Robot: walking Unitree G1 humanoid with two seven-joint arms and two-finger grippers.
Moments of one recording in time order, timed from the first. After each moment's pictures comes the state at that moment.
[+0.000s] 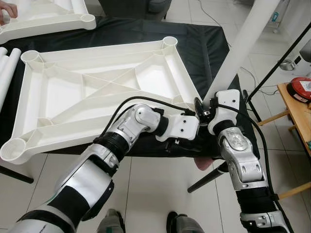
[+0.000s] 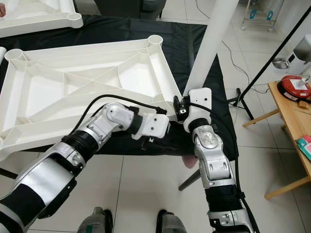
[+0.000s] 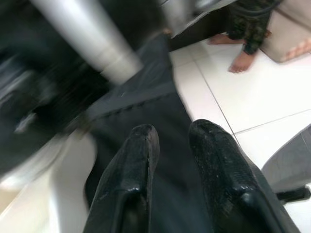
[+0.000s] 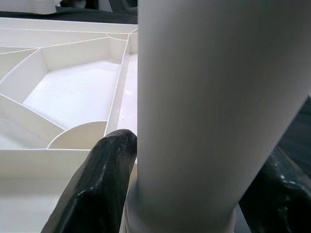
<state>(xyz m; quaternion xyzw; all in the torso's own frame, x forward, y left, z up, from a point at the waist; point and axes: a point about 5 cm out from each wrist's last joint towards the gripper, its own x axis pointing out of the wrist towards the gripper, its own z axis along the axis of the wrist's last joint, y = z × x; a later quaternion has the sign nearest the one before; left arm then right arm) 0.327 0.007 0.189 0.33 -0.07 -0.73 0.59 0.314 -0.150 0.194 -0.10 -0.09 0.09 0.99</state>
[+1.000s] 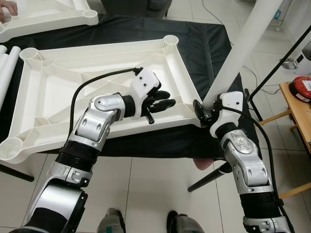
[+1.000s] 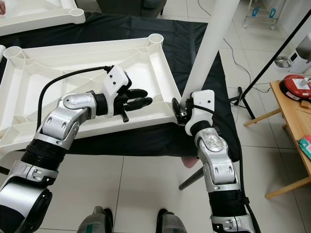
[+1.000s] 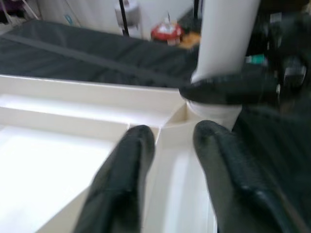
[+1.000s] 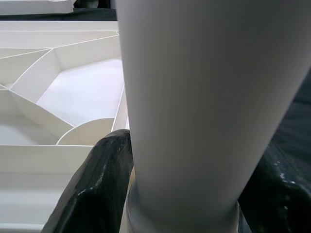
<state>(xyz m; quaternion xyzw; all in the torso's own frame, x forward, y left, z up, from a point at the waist) 0.334 0.063 0.234 0.20 -0.03 -0.54 0.82 0.307 -0.155 0.194 -0.08 -0.09 0.11 0.99</state>
